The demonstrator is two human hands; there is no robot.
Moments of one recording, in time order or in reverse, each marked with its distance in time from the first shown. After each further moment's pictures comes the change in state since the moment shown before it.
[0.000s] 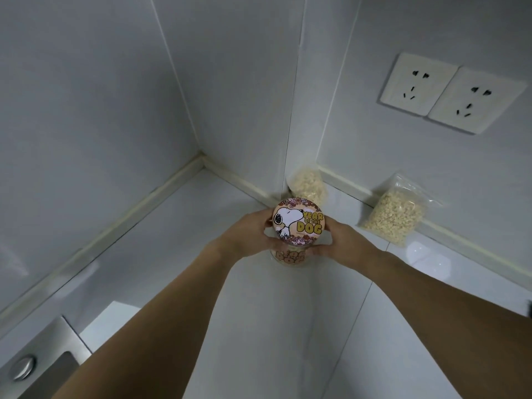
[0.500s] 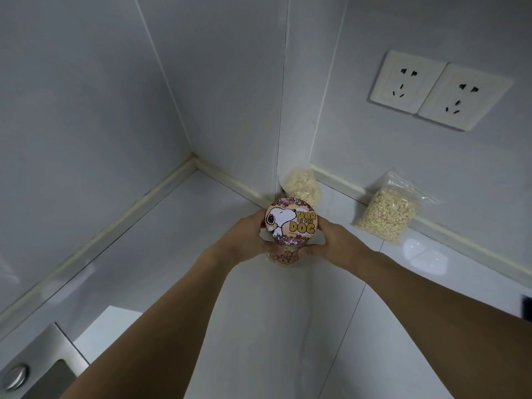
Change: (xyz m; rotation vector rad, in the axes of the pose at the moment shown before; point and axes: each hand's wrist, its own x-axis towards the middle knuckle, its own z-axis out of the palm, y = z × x) left_hand 0.001 -0.003 0.009 -0.036 0.030 -0.012; right_hand 0.002 0.005 0.004 -0.028 0.016 -0.055
